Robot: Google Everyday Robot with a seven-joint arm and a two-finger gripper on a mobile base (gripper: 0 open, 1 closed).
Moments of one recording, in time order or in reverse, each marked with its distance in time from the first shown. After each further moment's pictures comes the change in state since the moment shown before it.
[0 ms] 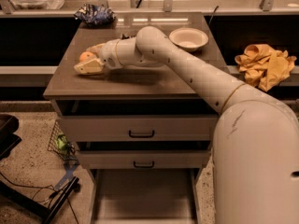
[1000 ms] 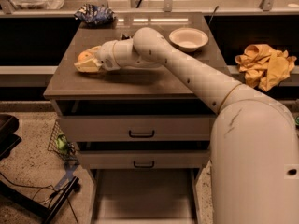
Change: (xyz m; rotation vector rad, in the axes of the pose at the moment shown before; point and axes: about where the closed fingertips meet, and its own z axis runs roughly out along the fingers) arm 0.000 0.006 0.009 -0.015 -0.001 0.001
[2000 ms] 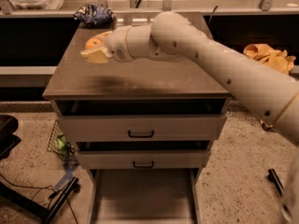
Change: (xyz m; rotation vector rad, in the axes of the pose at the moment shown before) arm -0.062 0.042 -0.086 0.096 -0.004 -0.079
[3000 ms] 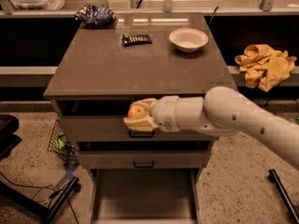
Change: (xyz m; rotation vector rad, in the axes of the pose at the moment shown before) arm 0.150 0.121 -0.121 -0.019 0.080 0.141
